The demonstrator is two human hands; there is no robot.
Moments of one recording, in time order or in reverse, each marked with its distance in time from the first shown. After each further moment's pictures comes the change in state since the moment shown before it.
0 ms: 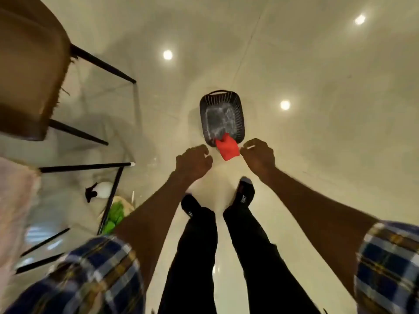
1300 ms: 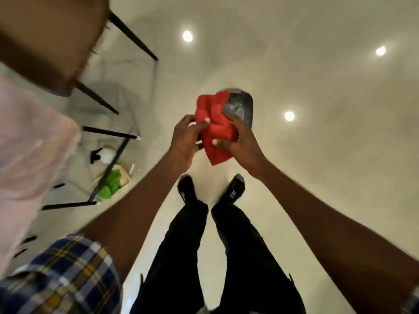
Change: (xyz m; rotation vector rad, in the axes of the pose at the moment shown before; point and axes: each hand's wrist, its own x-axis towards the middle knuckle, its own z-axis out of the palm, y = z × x) left_hand -0.056 0.010 -0.070 -1.482 0.144 -0.160; right_hand -0.072 -0.091 -0.011 0.266 -0.410 -0.422
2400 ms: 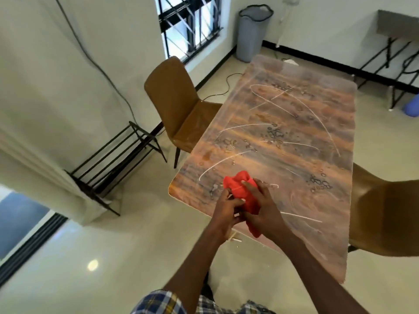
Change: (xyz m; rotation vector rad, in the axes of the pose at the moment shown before) left_hand -0.417 -0.004 -0.423 -1.049 0.736 0.562; right_hand -0.228 -0.192 0.541 -1.061 -1.115 -0.948
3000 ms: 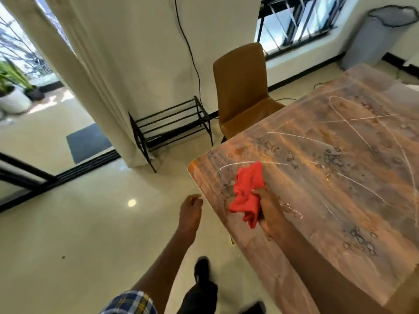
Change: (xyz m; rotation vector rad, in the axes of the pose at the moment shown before) left_hand 0.006 -0.066 -0.041 0.047 0.923 0.107; right_hand 0.096 0.018 -0.006 0.810 -0.362 0.629
